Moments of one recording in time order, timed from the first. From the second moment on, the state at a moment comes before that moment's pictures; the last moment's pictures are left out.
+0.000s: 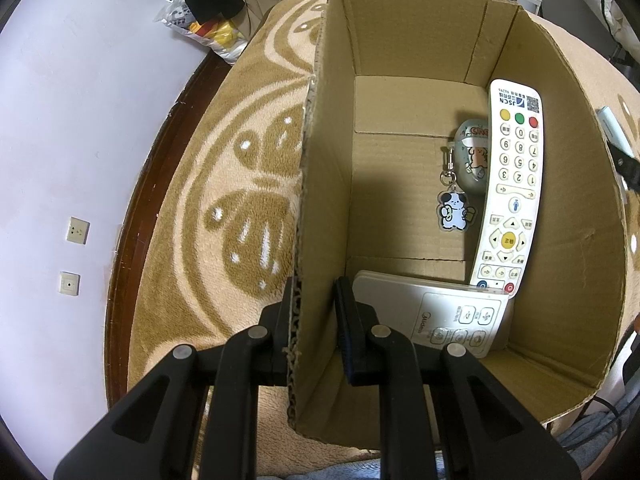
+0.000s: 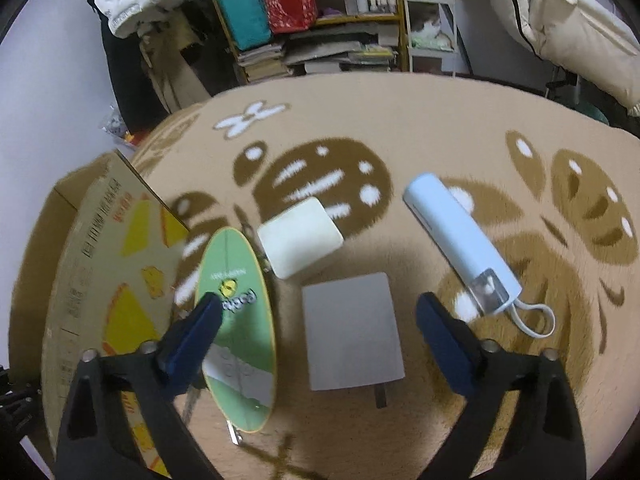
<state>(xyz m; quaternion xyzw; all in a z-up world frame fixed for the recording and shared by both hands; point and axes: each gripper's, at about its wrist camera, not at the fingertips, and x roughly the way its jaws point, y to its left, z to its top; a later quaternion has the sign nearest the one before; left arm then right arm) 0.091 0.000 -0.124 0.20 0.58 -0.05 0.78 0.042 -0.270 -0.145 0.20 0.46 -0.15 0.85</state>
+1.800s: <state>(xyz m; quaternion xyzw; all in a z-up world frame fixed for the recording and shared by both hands) 0.092 0.001 -0.125 0.20 0.59 -0.05 0.78 0.031 -0.156 -0.046 0.15 0.33 0.02 0.93</state>
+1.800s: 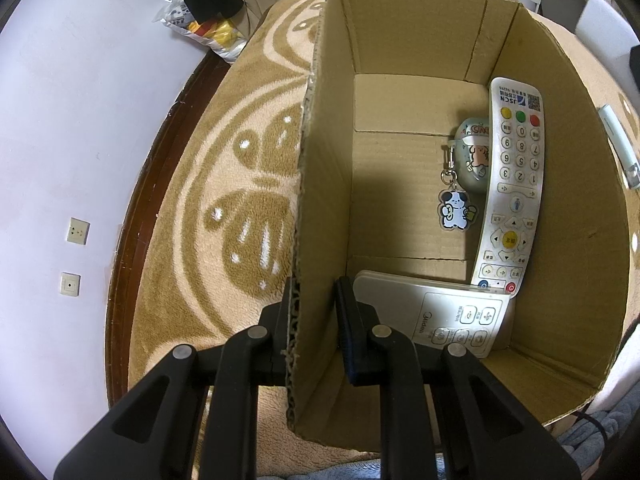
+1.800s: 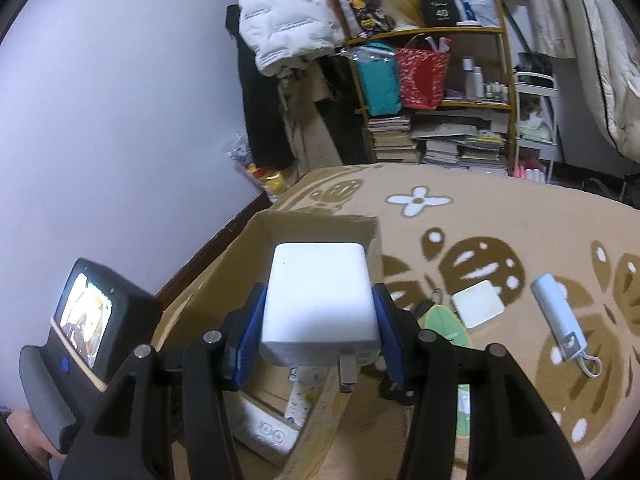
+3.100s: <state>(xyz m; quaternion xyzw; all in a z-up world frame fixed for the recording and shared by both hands) 0.092 0.000 -0.121 0.20 0.59 -0.06 0.78 0.034 -0.164 -0.059 0.14 0.35 -0.01 0.93</state>
